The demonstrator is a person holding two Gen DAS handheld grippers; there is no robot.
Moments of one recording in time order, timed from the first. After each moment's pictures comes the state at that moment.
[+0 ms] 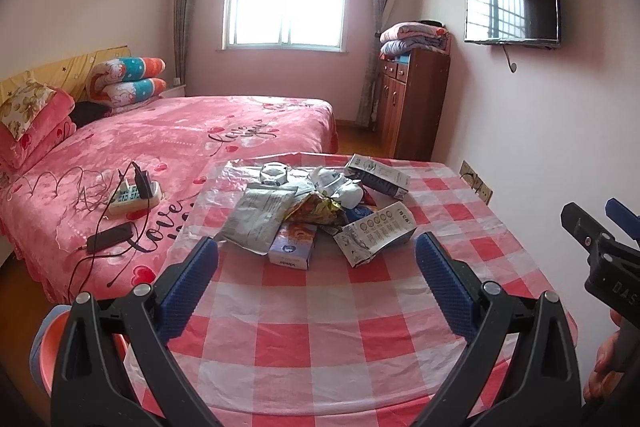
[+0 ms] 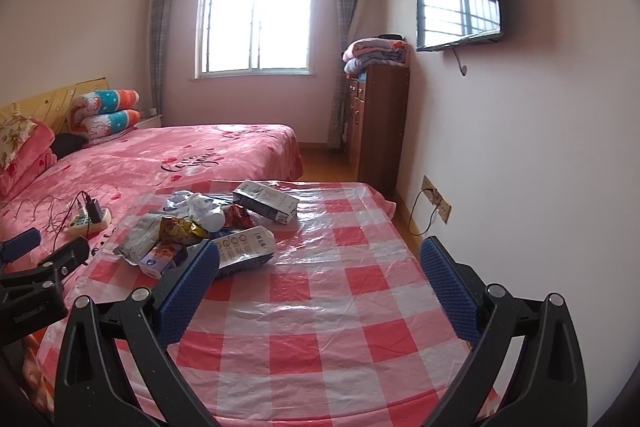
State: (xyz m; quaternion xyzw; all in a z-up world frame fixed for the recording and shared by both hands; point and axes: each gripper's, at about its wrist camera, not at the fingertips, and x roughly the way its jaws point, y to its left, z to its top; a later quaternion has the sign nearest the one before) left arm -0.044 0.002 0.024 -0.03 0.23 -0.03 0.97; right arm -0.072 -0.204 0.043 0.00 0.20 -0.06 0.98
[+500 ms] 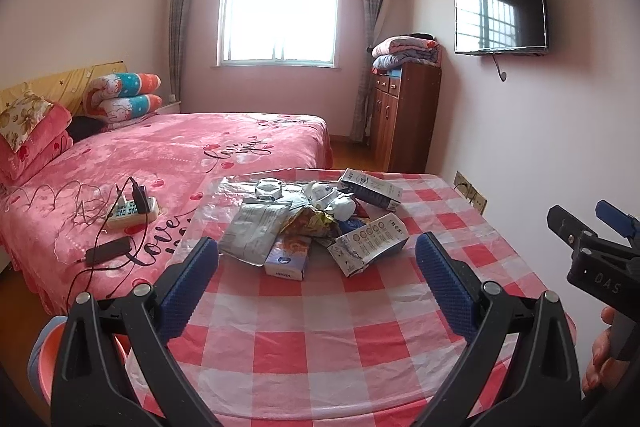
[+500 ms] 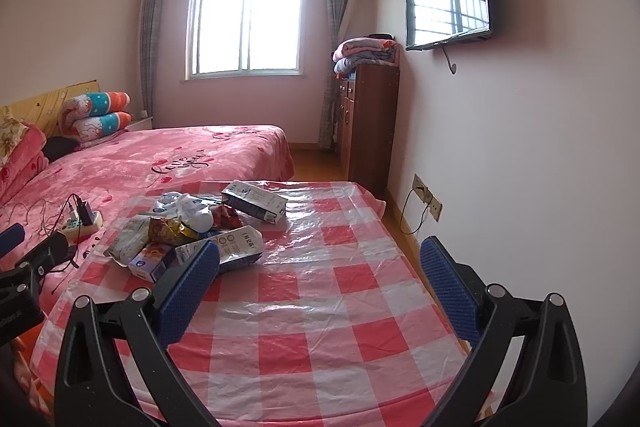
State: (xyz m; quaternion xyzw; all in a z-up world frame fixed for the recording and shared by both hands) left arm -0.055 -0.001 0.027 -0.02 0.20 -0.04 0.98; right arm -0.074 -0.209 0.038 0.00 0.20 -0.07 0.98
